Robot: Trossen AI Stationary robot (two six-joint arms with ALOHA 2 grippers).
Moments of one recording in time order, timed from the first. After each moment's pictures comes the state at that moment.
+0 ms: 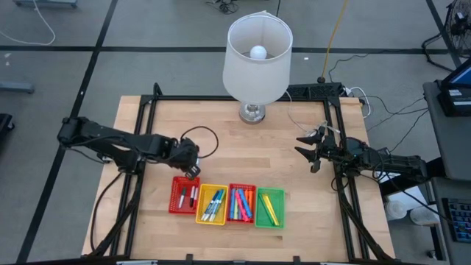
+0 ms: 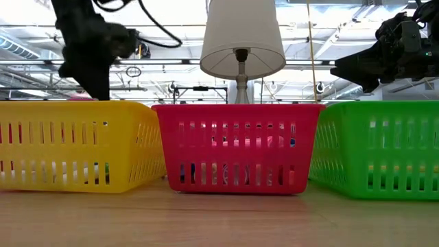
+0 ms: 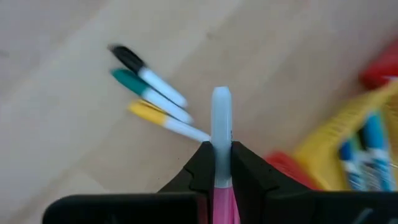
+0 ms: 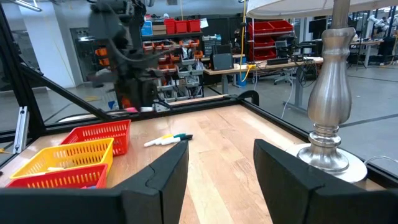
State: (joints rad) left arm -0.13 1.26 0.89 -0.87 -0.17 -0.89; right arm -0.10 0.01 0.02 0.02 0.16 0.09
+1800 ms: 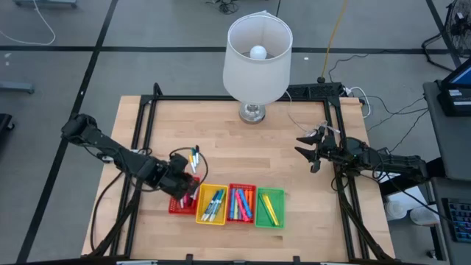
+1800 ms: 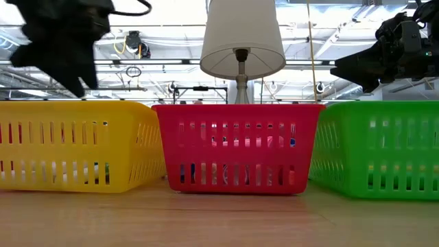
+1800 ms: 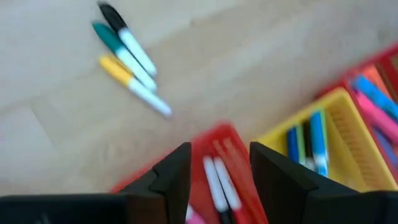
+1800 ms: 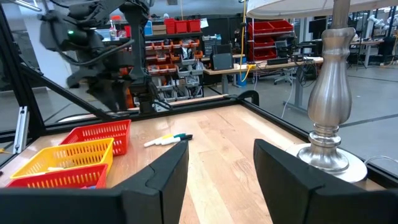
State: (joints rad) left arm -0.47 1.30 0.90 -0.86 -0.41 -1.48; right arm -0.10 0.01 0.02 0.02 0.16 0.09
